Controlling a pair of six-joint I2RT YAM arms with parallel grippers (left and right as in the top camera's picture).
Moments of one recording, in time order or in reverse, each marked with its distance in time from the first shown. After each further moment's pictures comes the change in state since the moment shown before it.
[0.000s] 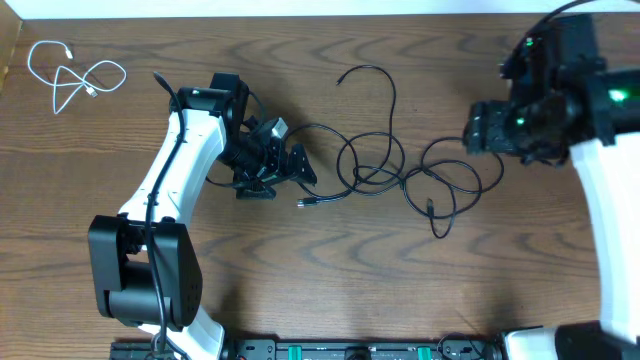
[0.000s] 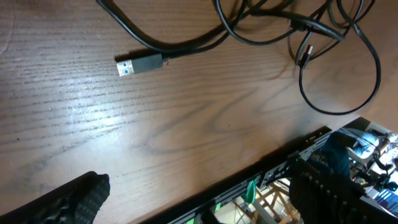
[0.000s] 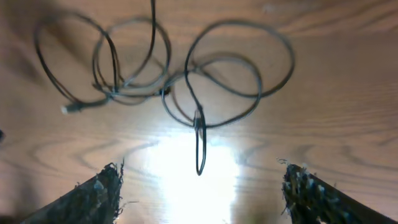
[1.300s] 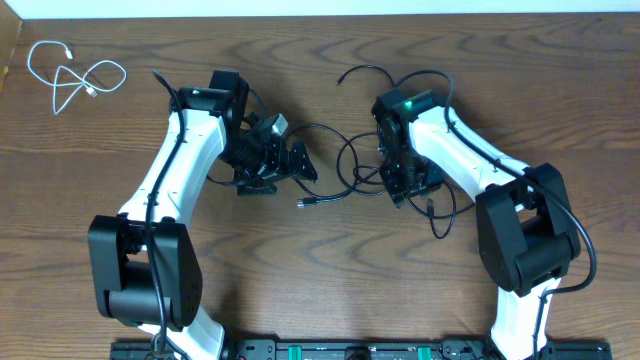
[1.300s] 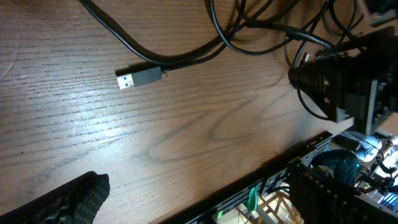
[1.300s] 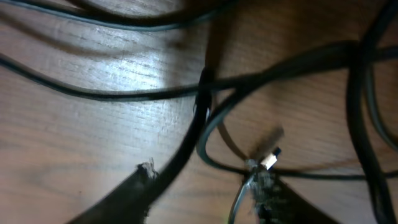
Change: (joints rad) left arm 0.000 0.000 0.000 0.033 0.000 0.000; right arm 0.287 0.458 -0.303 0.282 0.072 -0.089
